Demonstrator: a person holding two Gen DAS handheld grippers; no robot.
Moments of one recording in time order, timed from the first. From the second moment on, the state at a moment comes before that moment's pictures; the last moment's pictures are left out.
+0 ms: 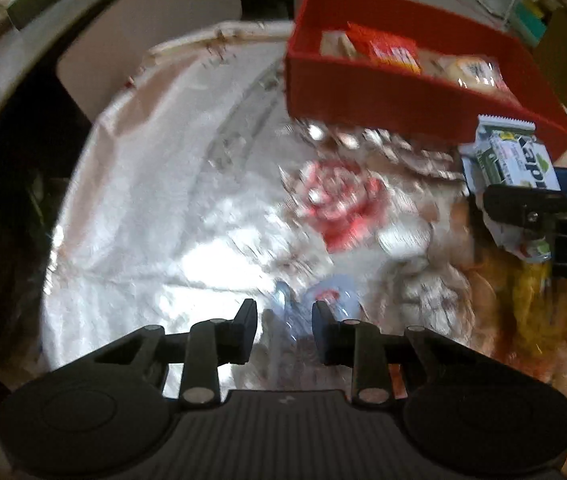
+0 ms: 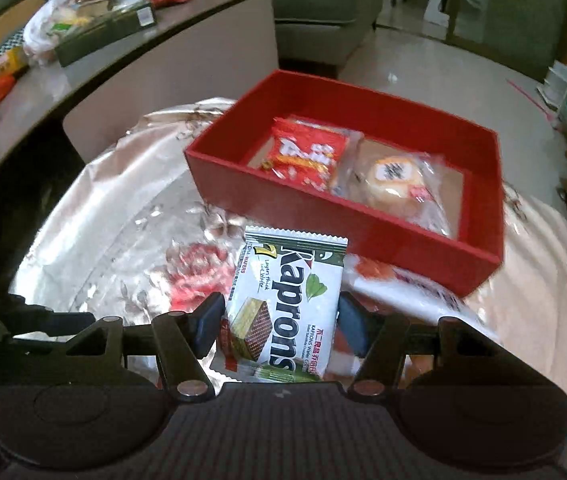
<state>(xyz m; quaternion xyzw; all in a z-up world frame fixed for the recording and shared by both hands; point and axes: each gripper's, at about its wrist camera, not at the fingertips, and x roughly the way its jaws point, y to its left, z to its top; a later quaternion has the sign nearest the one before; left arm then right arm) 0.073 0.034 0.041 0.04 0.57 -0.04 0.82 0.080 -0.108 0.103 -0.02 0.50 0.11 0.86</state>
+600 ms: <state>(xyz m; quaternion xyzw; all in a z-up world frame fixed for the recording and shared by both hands) 0.055 0.025 0.010 0.00 0.57 0.00 0.82 0.073 -0.106 0.118 -0.01 0.48 0.13 0.87</state>
